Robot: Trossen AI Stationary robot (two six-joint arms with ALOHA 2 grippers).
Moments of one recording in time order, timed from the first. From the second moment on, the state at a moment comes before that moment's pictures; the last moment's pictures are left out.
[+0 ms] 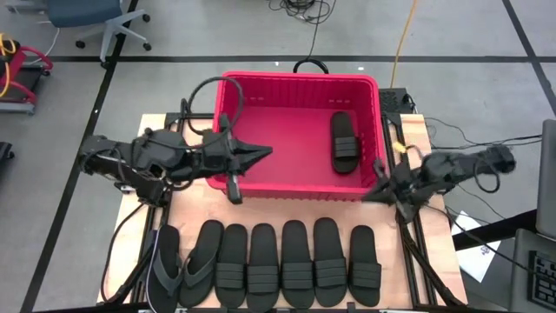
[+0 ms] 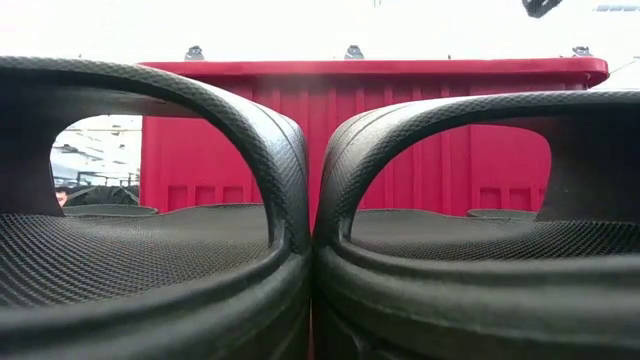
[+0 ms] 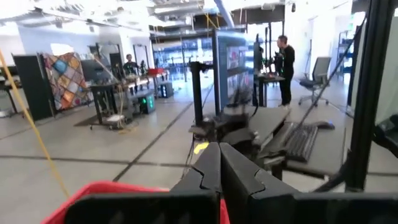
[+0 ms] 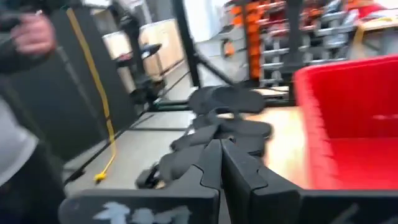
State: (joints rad) left arm -0.28 1.38 1.67 -0.18 -0.44 0.10; right arm 0.34 0.52 0.64 -0.24 -0.04 0.23
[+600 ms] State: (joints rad) left arm -0.28 1.33 1.67 -0.32 -0.34 0.07; right arm 0.90 0.98 0.99 -0.77 -0.02 0.58
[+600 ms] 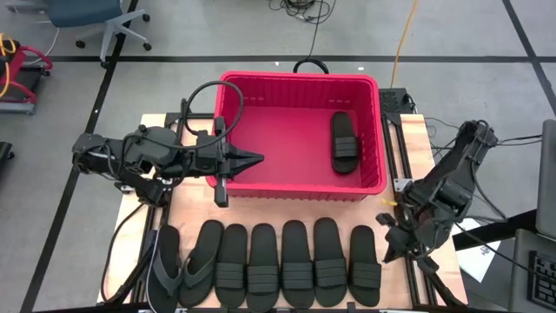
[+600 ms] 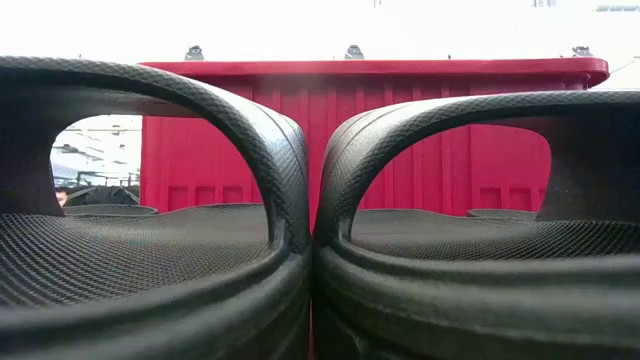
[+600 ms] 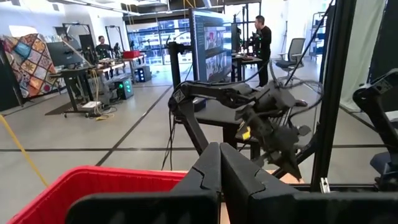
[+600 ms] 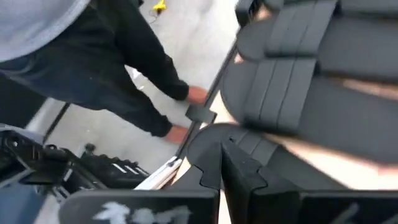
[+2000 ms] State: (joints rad) left arm -0.28 1.33 1.67 -0.35 -0.31 0.07; right arm 0.84 1.08 0.36 -0.05 -0.22 1.08
